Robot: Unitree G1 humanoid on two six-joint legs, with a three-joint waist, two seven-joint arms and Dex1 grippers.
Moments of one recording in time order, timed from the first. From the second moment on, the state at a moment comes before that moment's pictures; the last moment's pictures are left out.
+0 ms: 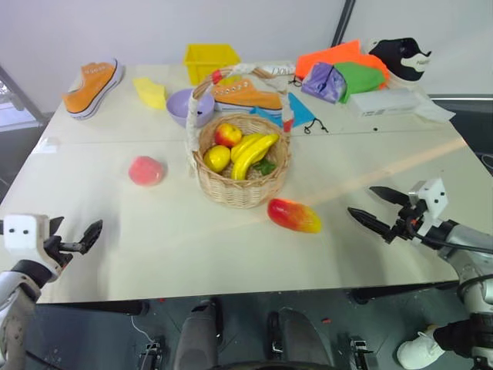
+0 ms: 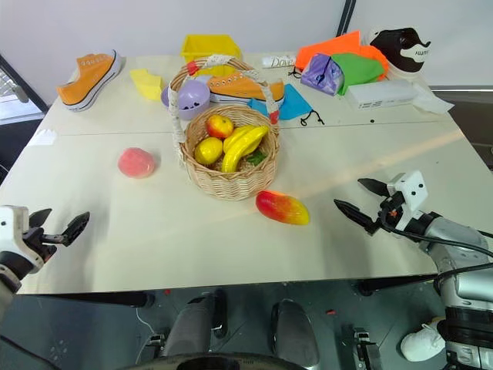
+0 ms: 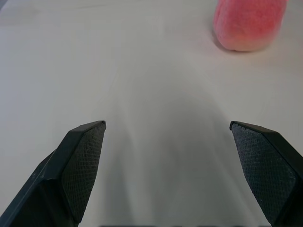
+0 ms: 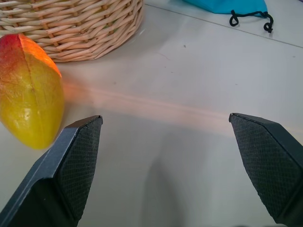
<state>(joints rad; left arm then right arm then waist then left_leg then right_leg) 0.27 0.60 0.61 -0.24 -0.47 0.45 -0.52 -0.05 -0.73 -0.32 0.00 0.46 0.26 0.95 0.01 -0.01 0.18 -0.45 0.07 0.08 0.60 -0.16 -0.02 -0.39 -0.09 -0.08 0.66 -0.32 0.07</state>
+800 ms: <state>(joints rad) -0.12 0.63 0.36 -0.31 -0.35 0.63 -0.32 -0.07 -0.81 -0.22 -0.40 0.57 0.46 0.99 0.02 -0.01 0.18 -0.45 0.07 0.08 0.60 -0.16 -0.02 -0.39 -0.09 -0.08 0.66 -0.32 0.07</state>
